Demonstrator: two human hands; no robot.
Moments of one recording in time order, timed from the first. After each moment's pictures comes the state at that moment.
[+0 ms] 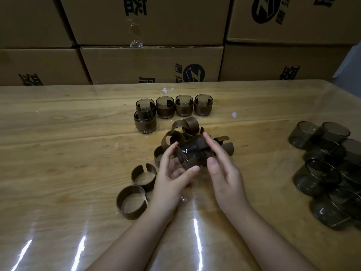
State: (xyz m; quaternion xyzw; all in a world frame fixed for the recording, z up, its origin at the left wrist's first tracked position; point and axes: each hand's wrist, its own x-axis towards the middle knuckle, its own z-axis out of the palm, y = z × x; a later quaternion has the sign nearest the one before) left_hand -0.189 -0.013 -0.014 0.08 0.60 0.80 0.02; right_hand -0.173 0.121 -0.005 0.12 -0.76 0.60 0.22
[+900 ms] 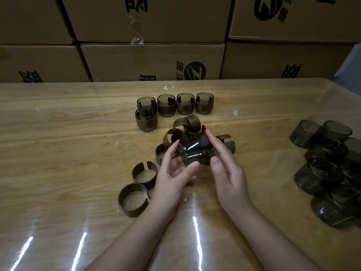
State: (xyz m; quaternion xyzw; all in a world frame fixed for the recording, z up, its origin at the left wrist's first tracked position) left_hand -0.186 -0.015 -0.010 0.07 0.60 0.80 0.04; right_hand -0.172 0.121 -0.005 0.13 -0.77 0.58 0.24
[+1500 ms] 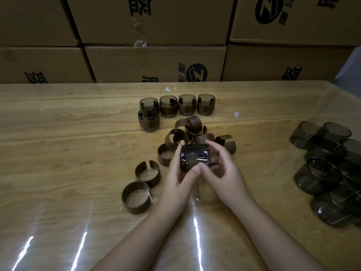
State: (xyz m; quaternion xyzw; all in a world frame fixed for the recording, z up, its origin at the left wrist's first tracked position) left_hand -0.175 -0.012 -0.005 0.11 0.69 0.72 0.01; right_hand -0.176 0.126 -0.009 0.08 -0.79 0.59 0.15
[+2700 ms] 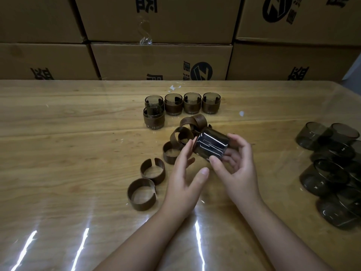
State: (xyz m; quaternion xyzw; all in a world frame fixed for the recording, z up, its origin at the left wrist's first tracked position) left_hand -0.169 -0.011 -0.005 0.17 0.71 0.68 -0.08; right_hand -0.175 0.122 -0.001 0.07 -0.72 0.64 0.26
